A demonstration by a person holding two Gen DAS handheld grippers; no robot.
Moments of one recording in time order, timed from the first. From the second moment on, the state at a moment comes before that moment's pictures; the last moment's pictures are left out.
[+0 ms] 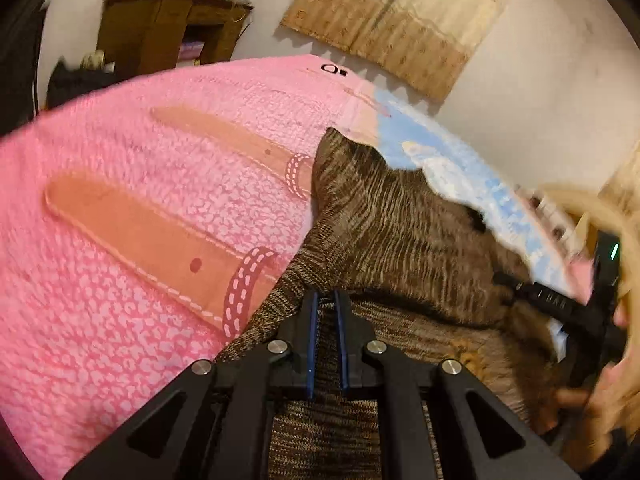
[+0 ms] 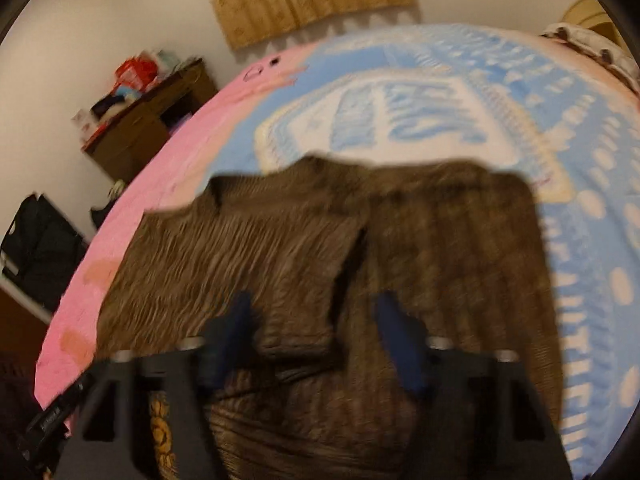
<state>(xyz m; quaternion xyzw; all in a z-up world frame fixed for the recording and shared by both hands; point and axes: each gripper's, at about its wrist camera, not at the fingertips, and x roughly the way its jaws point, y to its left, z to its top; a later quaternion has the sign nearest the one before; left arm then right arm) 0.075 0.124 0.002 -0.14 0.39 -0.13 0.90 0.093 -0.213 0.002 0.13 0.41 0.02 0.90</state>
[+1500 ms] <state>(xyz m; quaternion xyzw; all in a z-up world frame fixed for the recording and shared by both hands) 0.125 0.069 0.001 0.01 0.41 -0.07 0.91 0.033 -0.214 0.003 0.03 0.45 0.00 0.89</state>
